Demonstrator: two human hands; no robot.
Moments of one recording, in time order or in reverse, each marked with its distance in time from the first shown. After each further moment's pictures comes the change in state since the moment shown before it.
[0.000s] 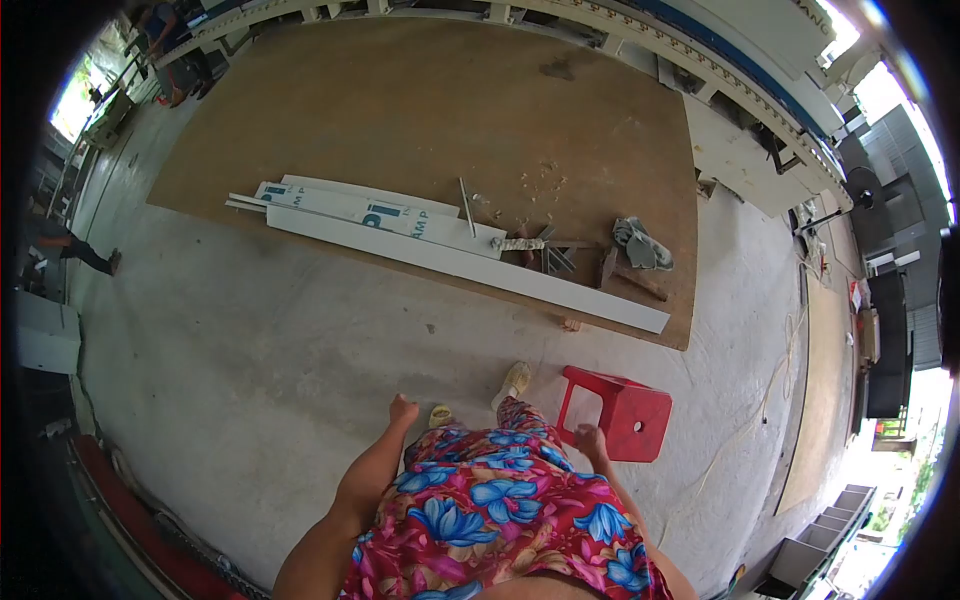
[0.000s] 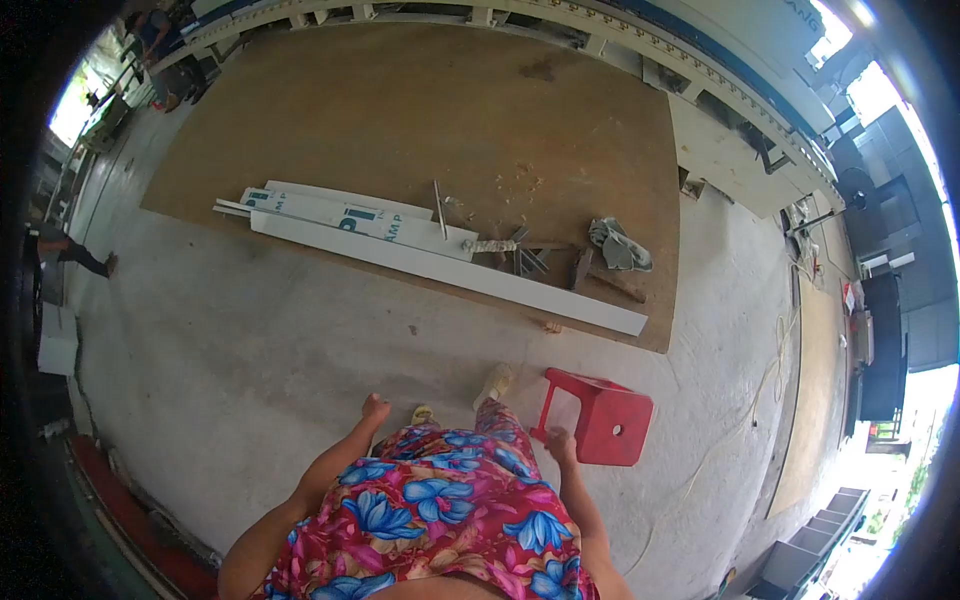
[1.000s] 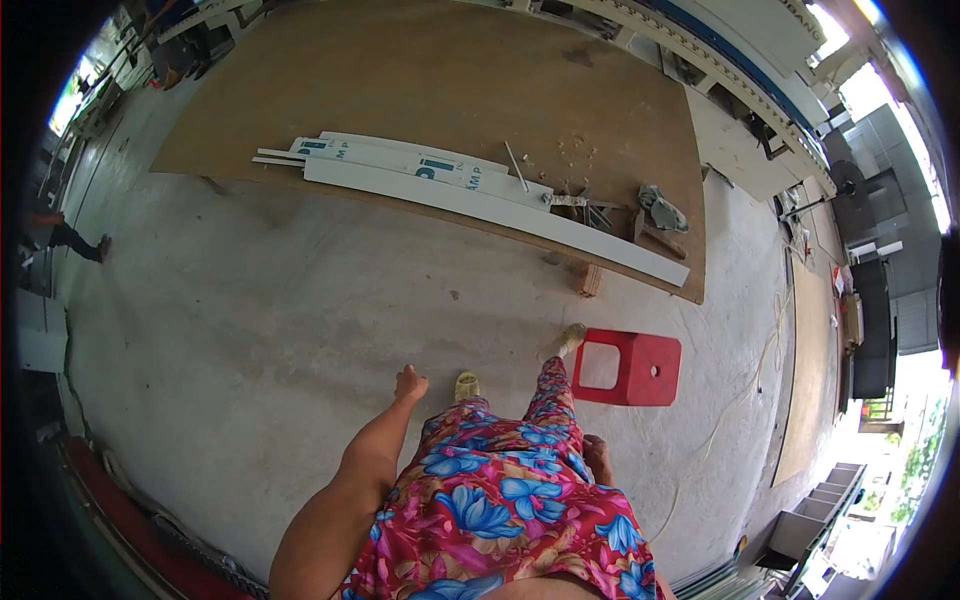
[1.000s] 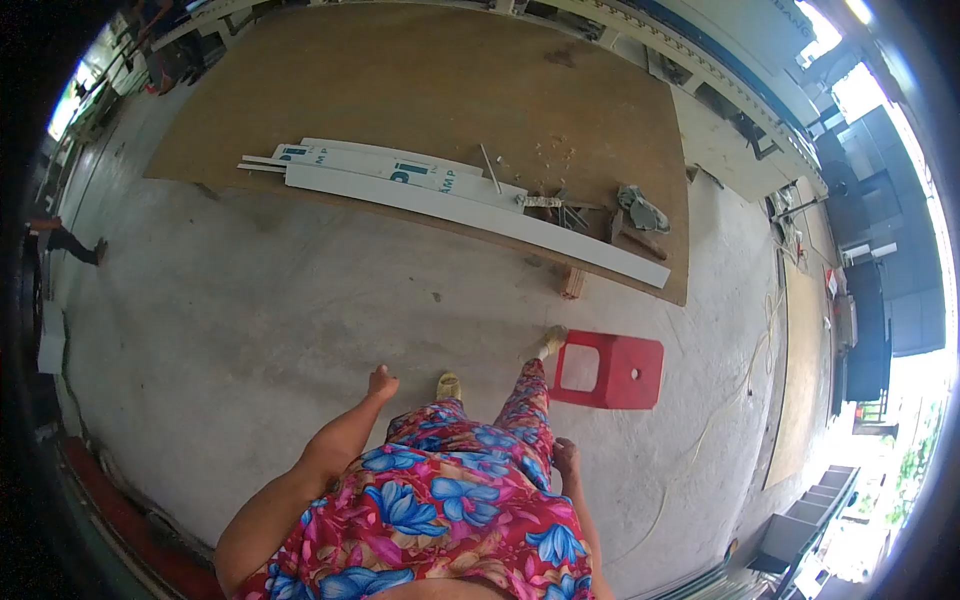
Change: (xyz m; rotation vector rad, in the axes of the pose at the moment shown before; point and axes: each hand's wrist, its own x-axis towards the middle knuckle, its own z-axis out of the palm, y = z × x) left_hand 0.018 -0.135 -0.055 0.106 -0.136 0.065; right_hand -0.158 -0.153 0.091 0.403 0.108 0.573
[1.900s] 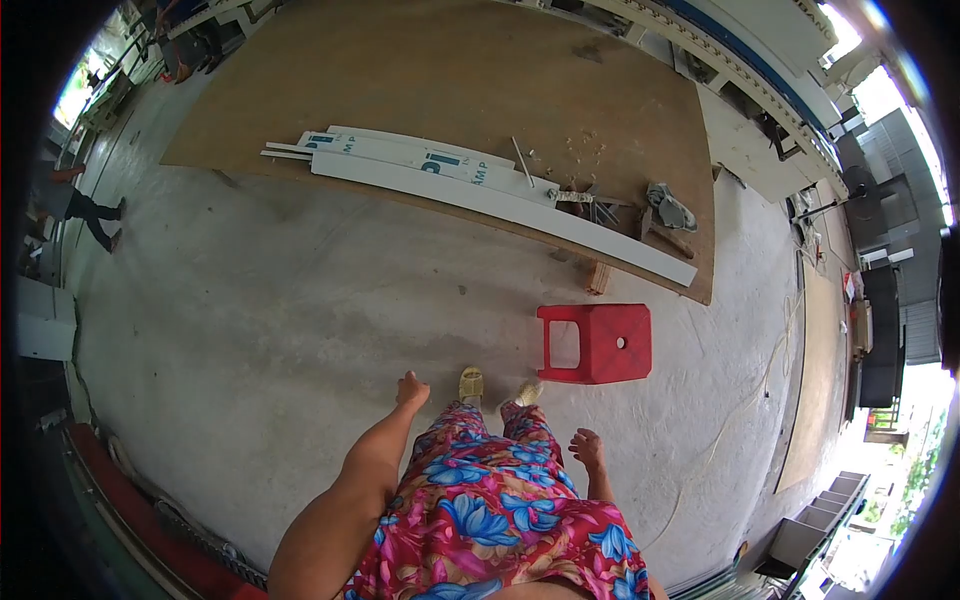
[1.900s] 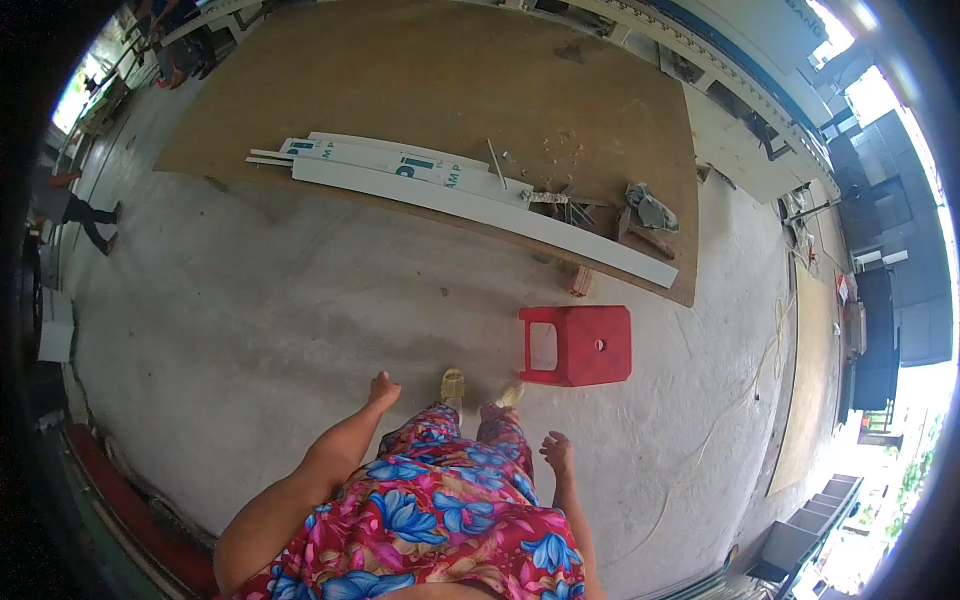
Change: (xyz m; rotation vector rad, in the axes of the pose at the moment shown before) left_hand -0.023 -0.015 0.015 0.000 0.017 -0.045; right_hand 0.001 -0.019 0.010 0.352 -0.121 0.188
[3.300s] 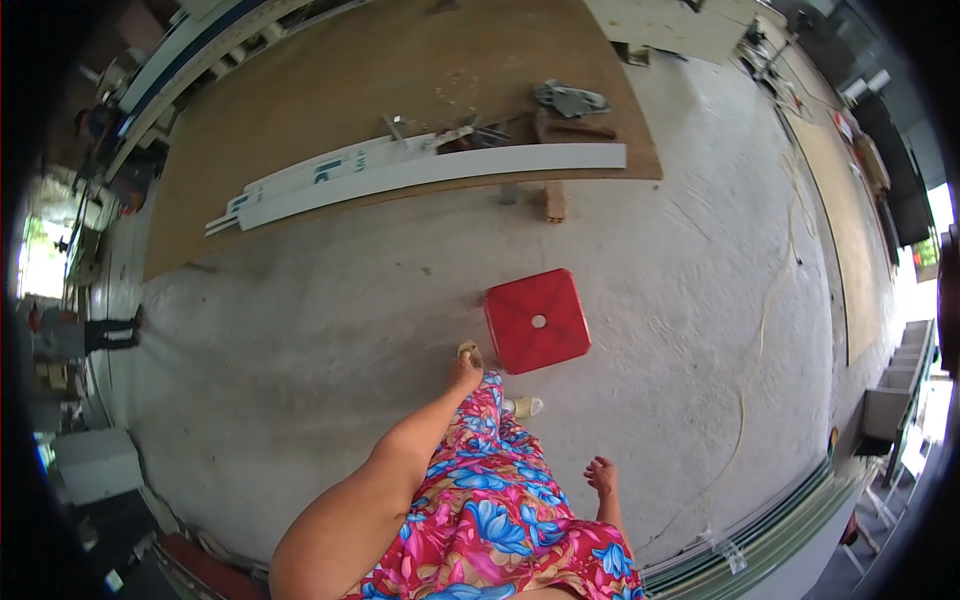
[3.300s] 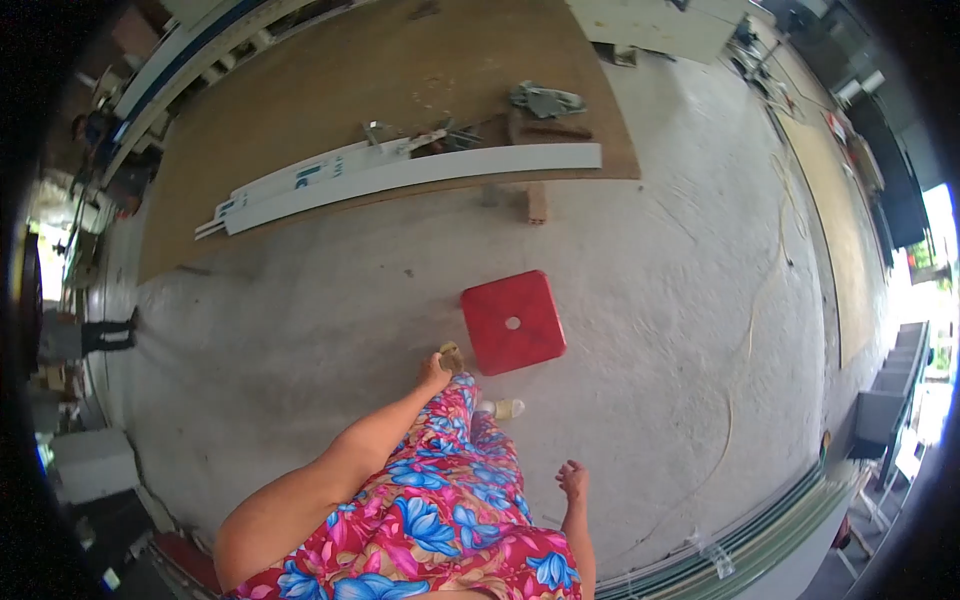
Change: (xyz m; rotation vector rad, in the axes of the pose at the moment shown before) left_hand -0.111 0.124 0.163 0.292 -0.002 0.413; right_hand -0.081 0.268 -0.041 0.428 0.119 0.357
